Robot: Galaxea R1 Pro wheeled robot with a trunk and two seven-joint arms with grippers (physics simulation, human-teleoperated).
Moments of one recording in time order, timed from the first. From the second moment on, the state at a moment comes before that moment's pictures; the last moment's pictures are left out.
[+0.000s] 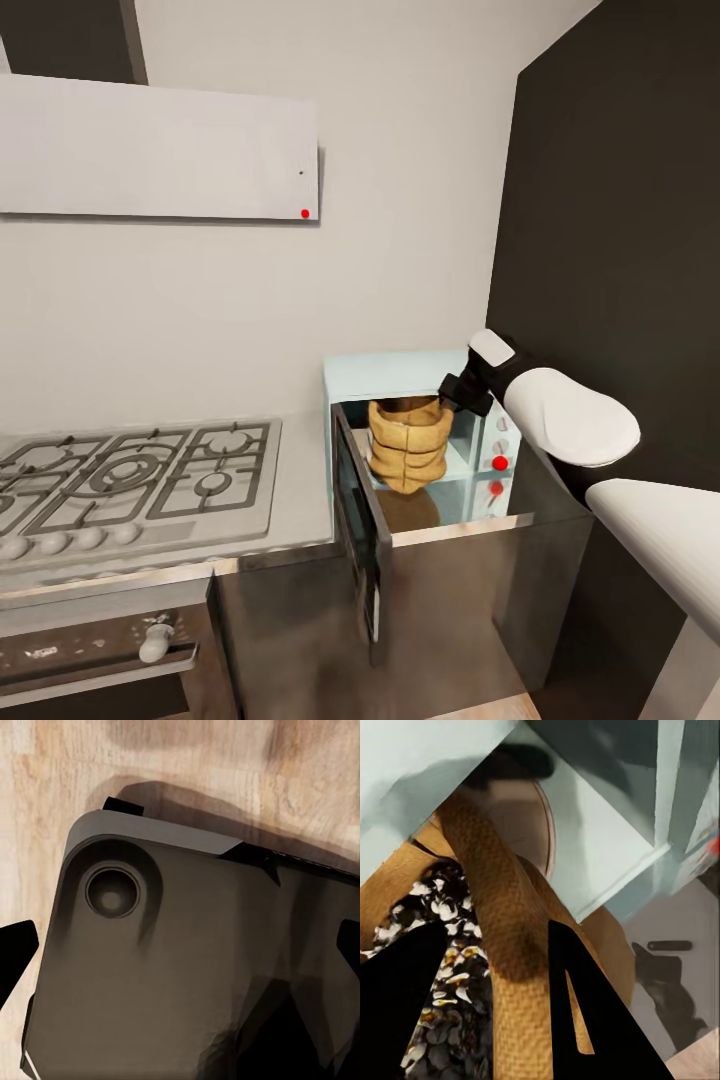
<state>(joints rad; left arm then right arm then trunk) 0.00 -0.01 0.06 -0.10 0.23 0.01 -0.07 -1.53 0.10 -0.94 -0.15 0.08 0.77 -0.66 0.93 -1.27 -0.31</state>
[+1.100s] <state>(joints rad) 0.00 -0.01 0.06 -0.11 0.23 0.01 -0.07 -1.53 0.11 -0.94 -0.14 0.06 0.73 -0.74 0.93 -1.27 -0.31</state>
